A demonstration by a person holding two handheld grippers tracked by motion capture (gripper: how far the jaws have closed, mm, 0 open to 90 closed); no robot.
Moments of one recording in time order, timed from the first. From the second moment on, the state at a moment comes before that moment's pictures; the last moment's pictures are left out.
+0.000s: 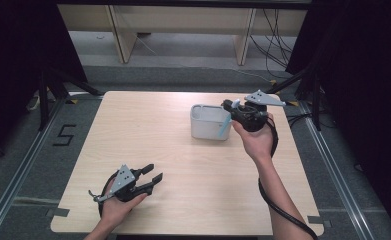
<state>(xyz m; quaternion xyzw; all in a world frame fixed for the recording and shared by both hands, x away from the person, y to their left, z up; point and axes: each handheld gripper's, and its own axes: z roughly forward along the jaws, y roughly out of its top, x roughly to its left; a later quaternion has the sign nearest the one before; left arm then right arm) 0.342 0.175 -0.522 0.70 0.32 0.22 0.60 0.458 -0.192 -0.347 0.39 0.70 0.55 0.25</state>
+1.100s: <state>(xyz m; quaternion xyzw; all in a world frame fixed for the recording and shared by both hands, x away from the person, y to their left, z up) 0.342 0.176 -0.522 0.70 0.32 0.22 0.59 0.487 -0.201 -0.325 0.41 0.66 0.56 0.29</state>
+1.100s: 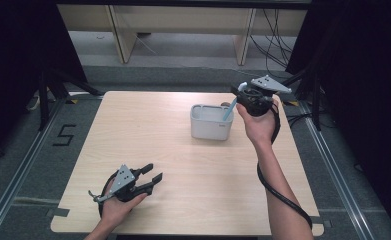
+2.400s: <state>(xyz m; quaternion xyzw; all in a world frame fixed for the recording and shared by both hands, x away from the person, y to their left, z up) 0.342 0.176 -0.522 0.70 0.33 0.22 0.59 0.511 -0.206 -0.352 0.44 0.65 0.54 0.31</state>
